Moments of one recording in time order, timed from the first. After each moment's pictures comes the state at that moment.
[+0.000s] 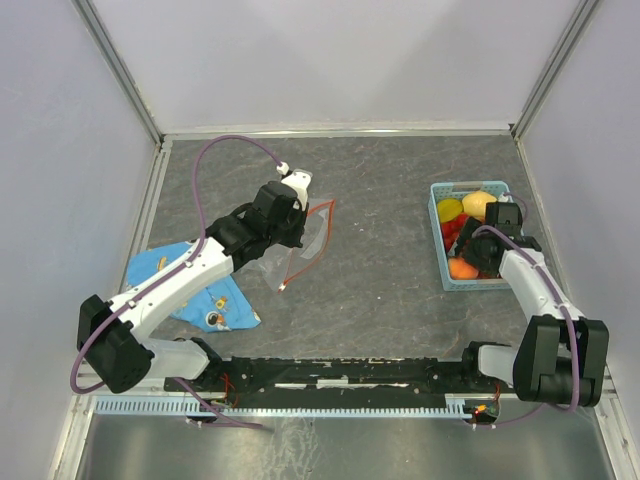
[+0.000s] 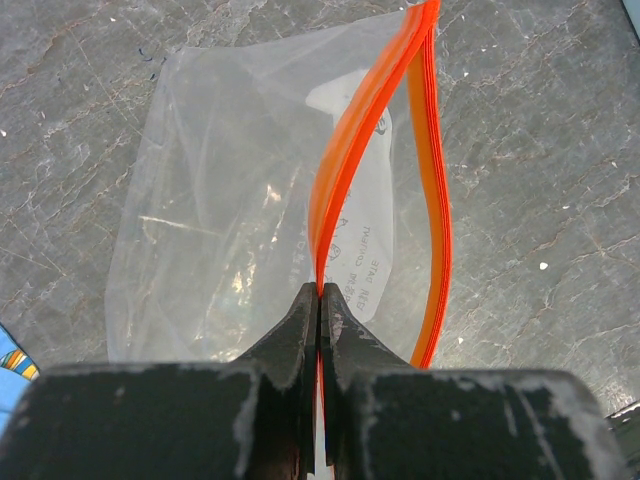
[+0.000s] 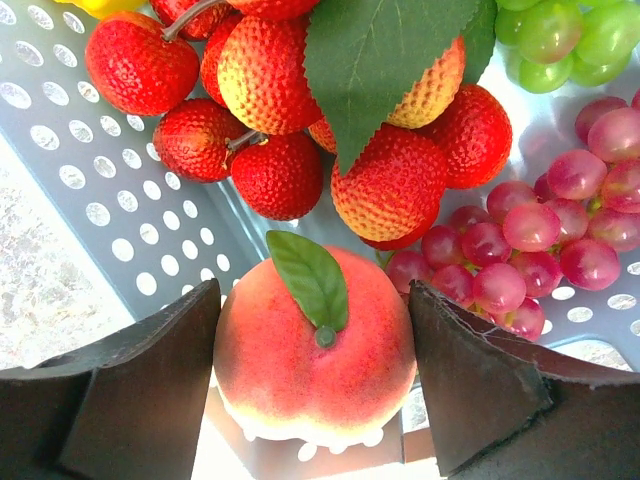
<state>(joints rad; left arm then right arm) -0.71 1.30 1.12 -0.52 -0.17 -0.23 -0.09 1.22 0.73 -0.53 0.03 0.42</state>
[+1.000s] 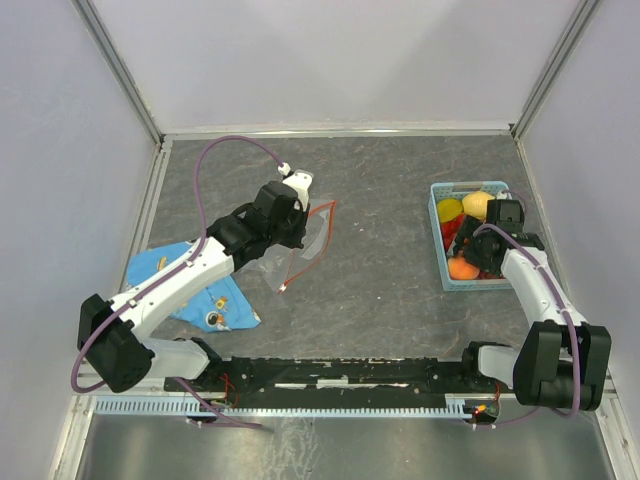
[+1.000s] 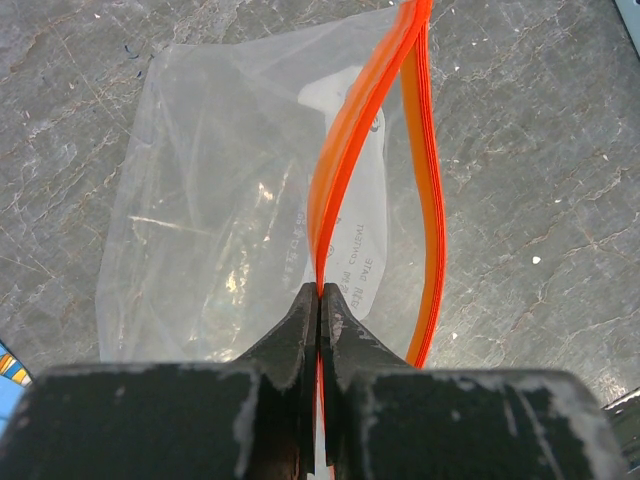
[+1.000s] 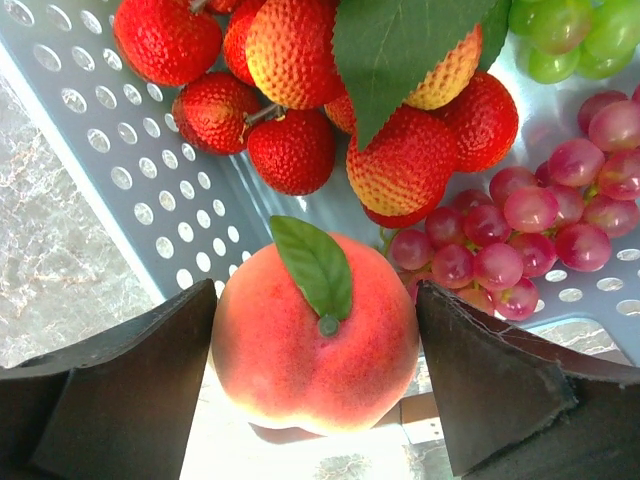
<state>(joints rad) -0.71 1.30 1.12 -0.52 -0.15 -0.23 -0.09 1.20 0.78 -0.60 0.01 0.38</state>
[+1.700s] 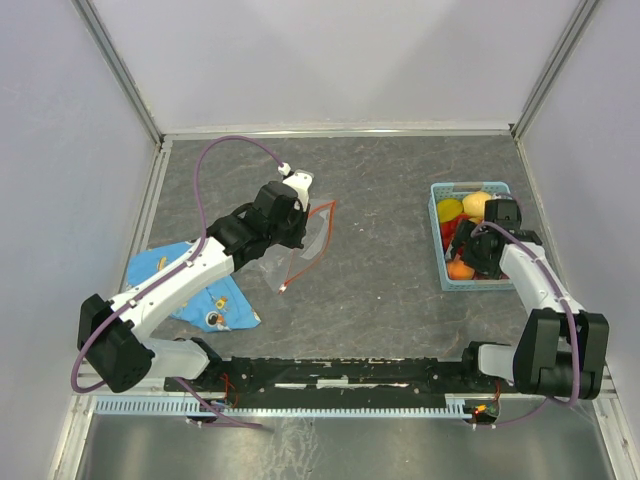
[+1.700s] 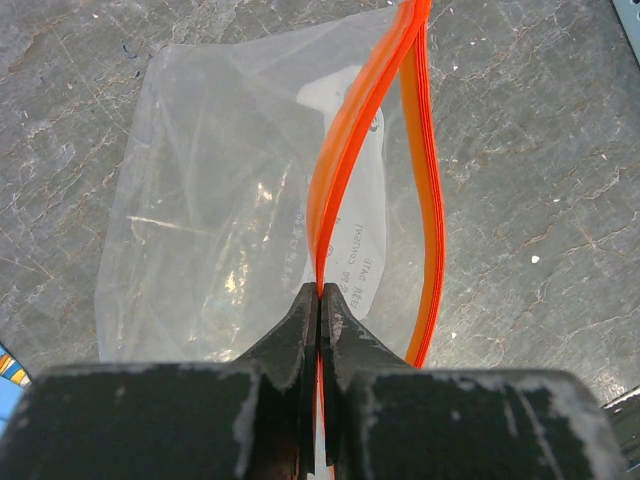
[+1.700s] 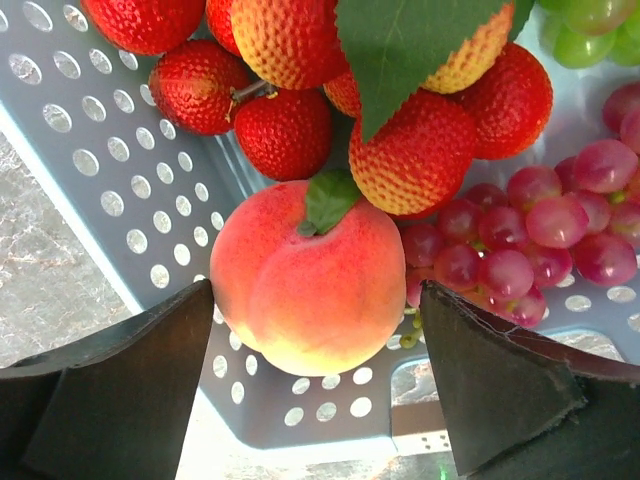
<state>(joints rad) -0.71 1.30 1.12 -0.52 -0.15 -0.23 -0.09 1.25 0.78 -0.64 -0.03 0.35</state>
